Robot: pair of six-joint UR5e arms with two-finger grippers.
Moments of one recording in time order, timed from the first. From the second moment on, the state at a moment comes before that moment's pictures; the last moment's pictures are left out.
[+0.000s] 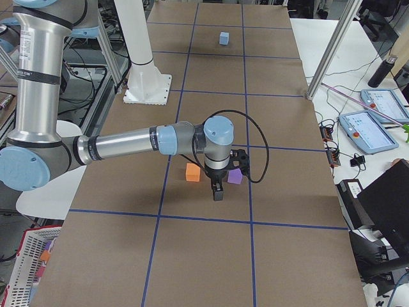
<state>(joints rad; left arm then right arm) -1.58 -1.45 -1.76 -1.63 -2.38 0.02 1.50 -1.73 1.93 -1.70 2.29 -0.08</state>
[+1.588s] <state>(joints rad) -1.48 -1.58 -1.67 -2.03 -2.40 -0.10 1.50 -1.69 1.81 -1.16 2.29 0.02</state>
